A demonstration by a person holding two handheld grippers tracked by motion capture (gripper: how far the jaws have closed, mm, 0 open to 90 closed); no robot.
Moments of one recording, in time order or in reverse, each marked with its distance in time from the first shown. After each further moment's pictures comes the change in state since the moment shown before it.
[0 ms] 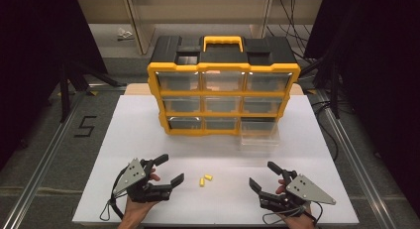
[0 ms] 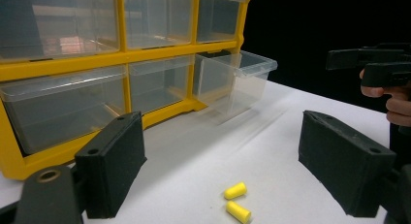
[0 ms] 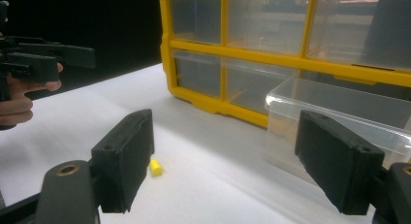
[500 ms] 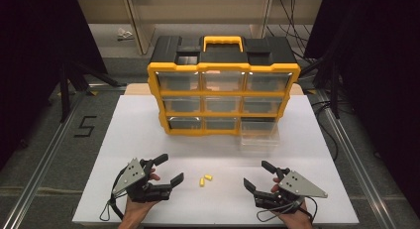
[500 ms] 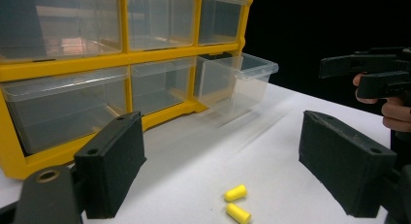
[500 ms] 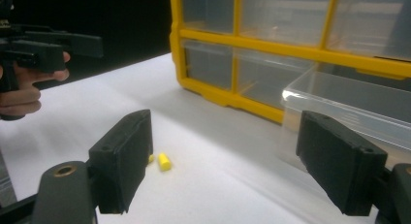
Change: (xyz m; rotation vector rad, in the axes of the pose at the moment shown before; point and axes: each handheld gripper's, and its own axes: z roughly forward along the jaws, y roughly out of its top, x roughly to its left) left arm 0.000 0.000 -0.001 -0.008 0.004 -0.009; right arm 0.003 0.003 0.012 0.053 0.045 -0.011
